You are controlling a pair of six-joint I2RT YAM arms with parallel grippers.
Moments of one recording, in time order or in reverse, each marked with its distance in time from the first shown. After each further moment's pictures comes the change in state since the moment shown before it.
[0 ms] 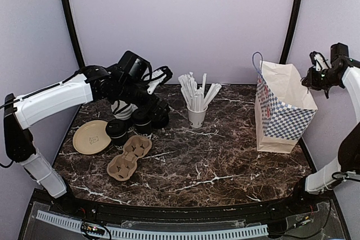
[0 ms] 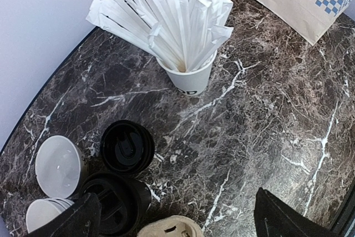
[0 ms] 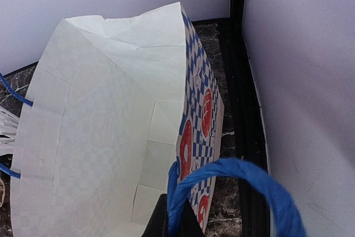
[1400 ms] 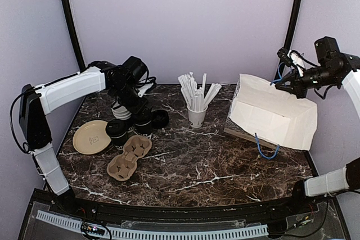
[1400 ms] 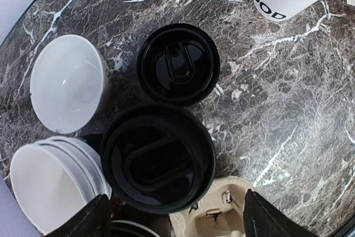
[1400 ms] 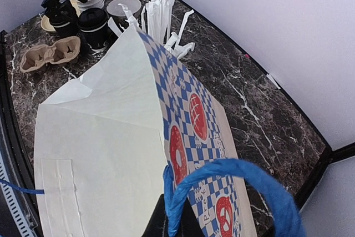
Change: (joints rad) left arm 0.185 0.177 0.111 -0.290 -0.028 -0.087; right arm 0.353 -0.144 0.032 -0.233 -0.268 -0.631
